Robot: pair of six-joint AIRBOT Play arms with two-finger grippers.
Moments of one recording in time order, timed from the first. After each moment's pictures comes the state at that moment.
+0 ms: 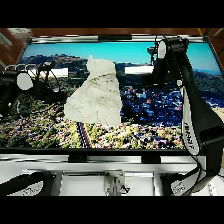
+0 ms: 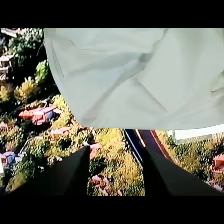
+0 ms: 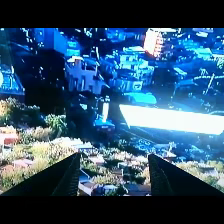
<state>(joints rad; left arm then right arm) -0.23 -1.26 1.29 1.50 -1.25 -1.61 0.27 -1.77 2.00 -1.62 1.68 1.66</state>
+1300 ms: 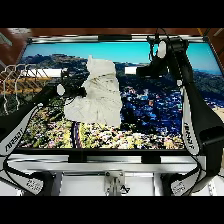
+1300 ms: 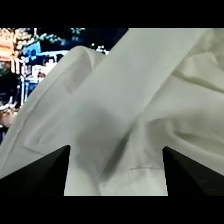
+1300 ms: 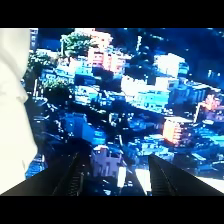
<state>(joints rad) -0.23 -1.71 1.29 1.35 -0.55 -1.71 0.27 -1.77 2.00 -1.57 1.41 1.68</state>
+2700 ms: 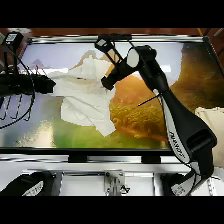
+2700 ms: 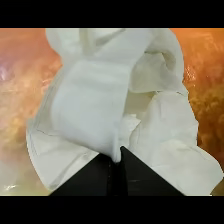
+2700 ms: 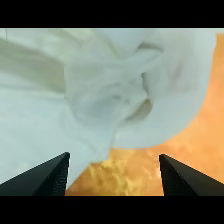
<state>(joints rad) -0.23 -0.98 1.31 1.38 -1.11 -1.49 0.52 -1.79 2.00 -1.28 1.17 1.08</state>
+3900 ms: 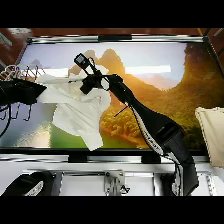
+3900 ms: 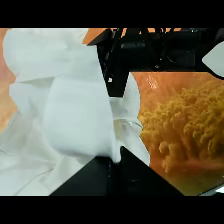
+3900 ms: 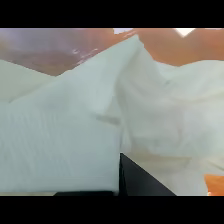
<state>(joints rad) -0.23 -0.79 1.31 1.27 -1.19 -1.48 0.66 -2.02 2.00 -1.15 0.62 0.99</state>
